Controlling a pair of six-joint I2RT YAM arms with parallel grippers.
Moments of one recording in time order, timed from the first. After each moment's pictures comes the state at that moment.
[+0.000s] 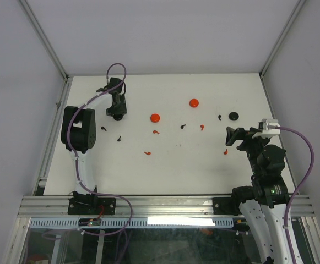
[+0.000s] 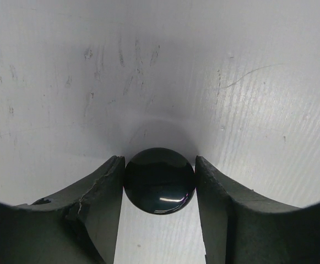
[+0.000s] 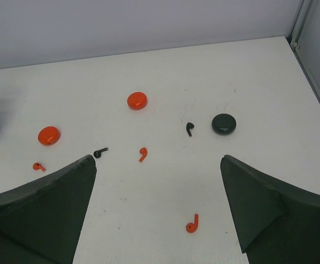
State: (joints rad) left arm -0.20 2.10 1.56 -0.55 -0.21 -0.31; right arm 0.16 0.29 0.59 -0.38 0.07 0.15
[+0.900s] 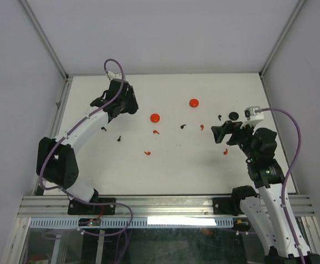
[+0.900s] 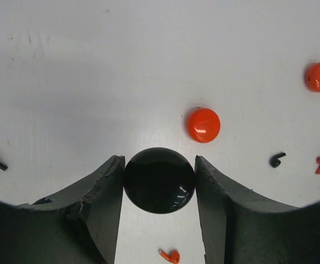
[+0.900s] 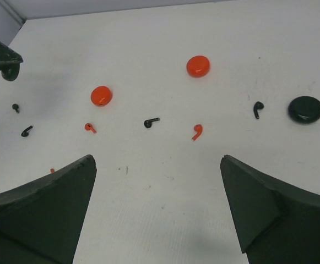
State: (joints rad) left arm -0.39 1.61 1.29 -0.41 -0.17 -0.51; right arm 0.16 0.51 0.63 -0.34 -0.17 0.22
